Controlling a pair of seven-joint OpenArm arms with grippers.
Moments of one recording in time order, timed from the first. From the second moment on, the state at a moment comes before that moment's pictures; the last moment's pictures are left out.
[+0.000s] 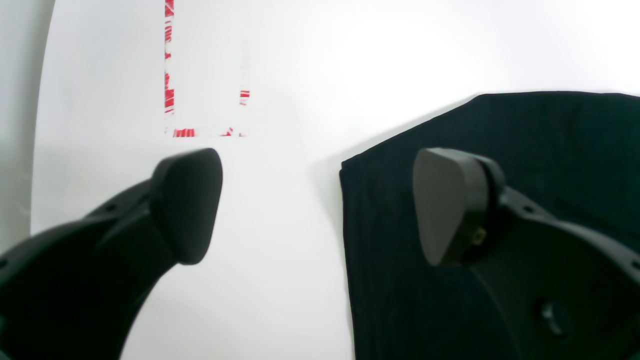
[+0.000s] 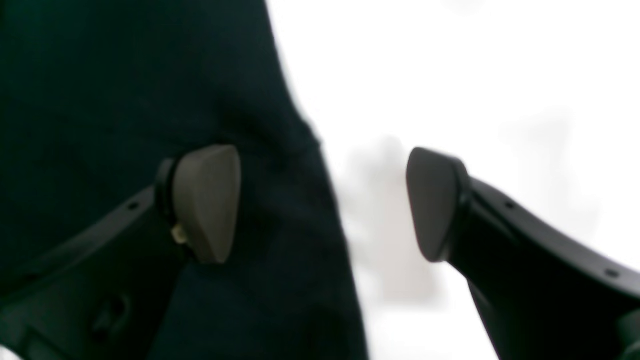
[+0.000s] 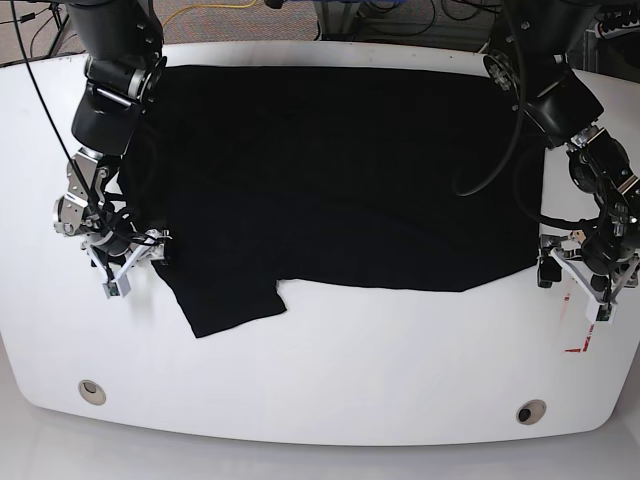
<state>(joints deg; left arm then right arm) -20.4 -11.0 -35.4 87.0 -5.9 -41.1 64.8 22.3 17.0 24.5 50.0 2.2 39.7 -35.8</state>
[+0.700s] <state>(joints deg) -19.0 -11.5 -35.5 79.5 -5.9 -40.8 59.4 22.0 11.9 24.4 50.2 3.1 39.7 -33.8</state>
